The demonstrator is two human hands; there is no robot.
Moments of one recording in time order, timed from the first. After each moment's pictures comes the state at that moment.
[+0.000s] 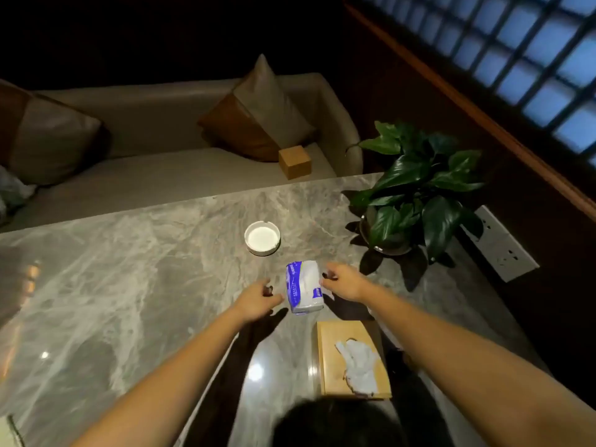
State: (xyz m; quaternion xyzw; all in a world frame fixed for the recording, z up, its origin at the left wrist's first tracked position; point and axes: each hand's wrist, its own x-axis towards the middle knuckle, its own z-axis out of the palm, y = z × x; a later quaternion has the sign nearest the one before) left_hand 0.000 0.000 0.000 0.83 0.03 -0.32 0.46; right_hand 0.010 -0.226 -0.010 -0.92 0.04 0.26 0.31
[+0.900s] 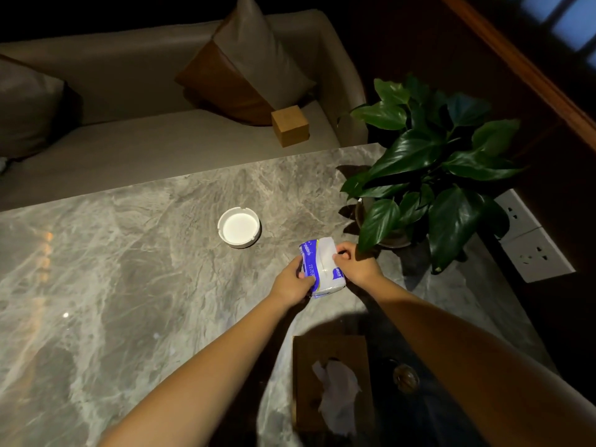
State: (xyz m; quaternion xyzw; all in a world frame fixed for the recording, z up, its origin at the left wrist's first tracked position) left_hand 0.035 -0.120 -0.050 0.78 0.07 -0.33 0.53; right_hand 0.048 -0.291 -0.064 -0.89 0.18 0.17 0.38
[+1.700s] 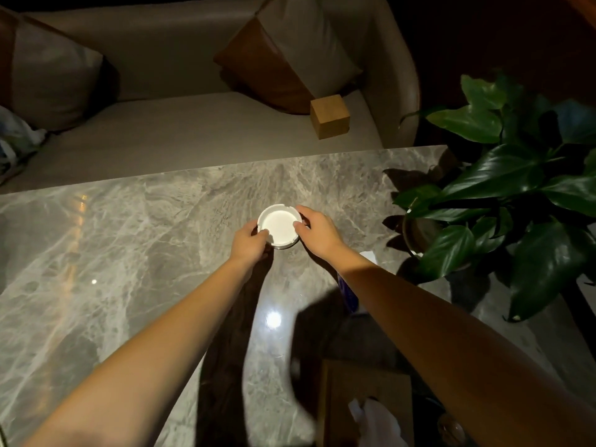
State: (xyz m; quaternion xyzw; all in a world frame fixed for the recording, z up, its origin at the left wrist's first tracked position) left_hand 0.134 -0.013 -0.053 0.75 0.27 -0.17 0.58; right_hand 0.156 -0.165 -0.066 -0.89 0.01 0.16 0.42
